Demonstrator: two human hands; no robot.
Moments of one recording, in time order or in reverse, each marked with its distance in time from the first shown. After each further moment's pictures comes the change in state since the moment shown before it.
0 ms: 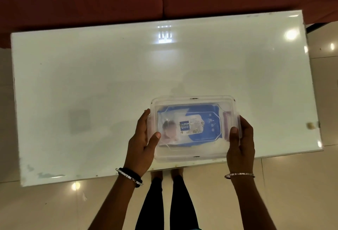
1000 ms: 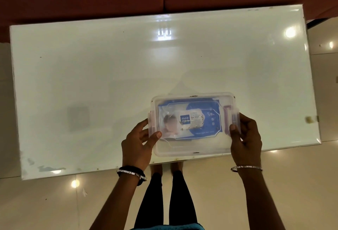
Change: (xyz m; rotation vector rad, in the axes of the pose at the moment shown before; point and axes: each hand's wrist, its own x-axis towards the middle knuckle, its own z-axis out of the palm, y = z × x) left_hand -0.012 -0.020 -0.002 0.030 0.175 -0.203; right_hand 0.002 0.011 -0.011 -0.060 -0.064 -0.015
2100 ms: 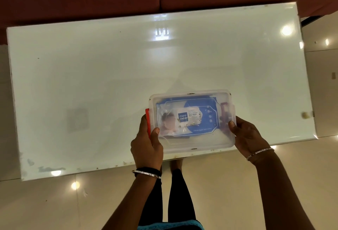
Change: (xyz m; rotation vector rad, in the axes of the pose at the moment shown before) left_hand -0.015 0.003 0.030 0.242 0.260 0.183; right_hand 0.037 0.019 -0.023 0.583 -0.539 0.459
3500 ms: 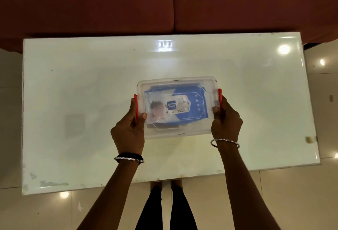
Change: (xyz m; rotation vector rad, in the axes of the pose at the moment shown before) left_hand 0.089 -0.002 -0.041 -0.188 0.167 0.189; right_hand 0.036 -0.047 0.133 -0.869 0.608 -0.523
